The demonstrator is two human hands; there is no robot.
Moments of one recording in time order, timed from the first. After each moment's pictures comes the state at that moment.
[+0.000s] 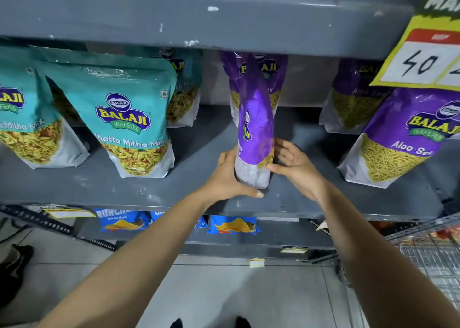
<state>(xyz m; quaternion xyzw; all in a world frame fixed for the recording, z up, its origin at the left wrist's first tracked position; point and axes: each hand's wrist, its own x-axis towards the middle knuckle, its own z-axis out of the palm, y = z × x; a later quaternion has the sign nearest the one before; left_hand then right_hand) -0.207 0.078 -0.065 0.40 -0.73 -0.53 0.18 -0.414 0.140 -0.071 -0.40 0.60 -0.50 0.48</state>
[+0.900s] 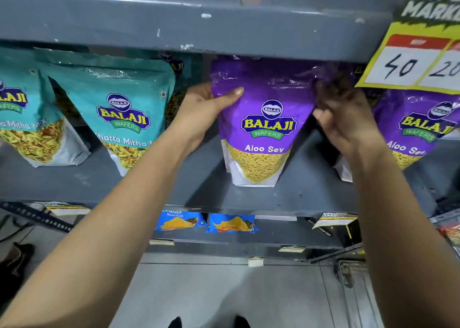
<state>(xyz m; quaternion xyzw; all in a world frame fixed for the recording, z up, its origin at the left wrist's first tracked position) -0.201 0.036 0.062 0.29 -0.56 -0.64 0.43 -0.430 0.134 0.073 -0.35 0.42 -0.72 0.43</state>
